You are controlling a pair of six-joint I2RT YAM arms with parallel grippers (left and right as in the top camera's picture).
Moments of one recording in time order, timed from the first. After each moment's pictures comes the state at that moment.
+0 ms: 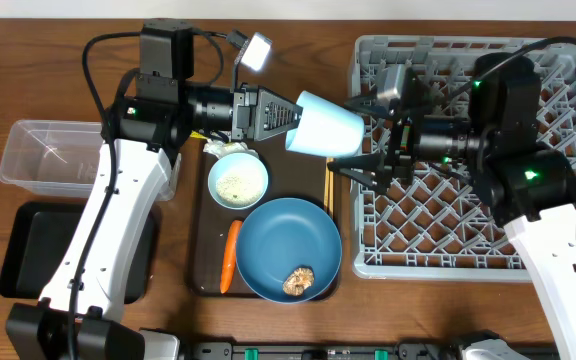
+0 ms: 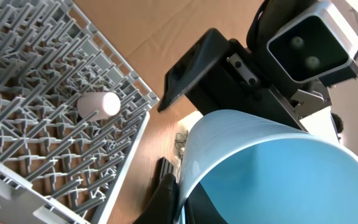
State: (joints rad) left arm -0.19 1.55 1.45 -0.56 1.42 -0.26; right arm 0.26 1.30 1.33 -0.55 -1.05 -0.32
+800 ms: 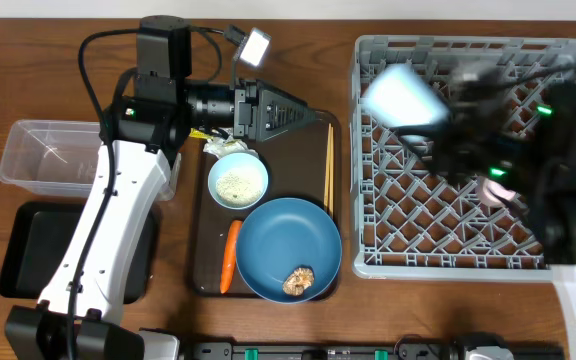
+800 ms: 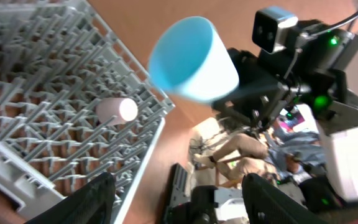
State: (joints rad) left arm -0.18 1.54 1.45 -0.52 1.33 -0.28; right arm 0.02 1.11 1.33 -0.82 -0.55 -0.02
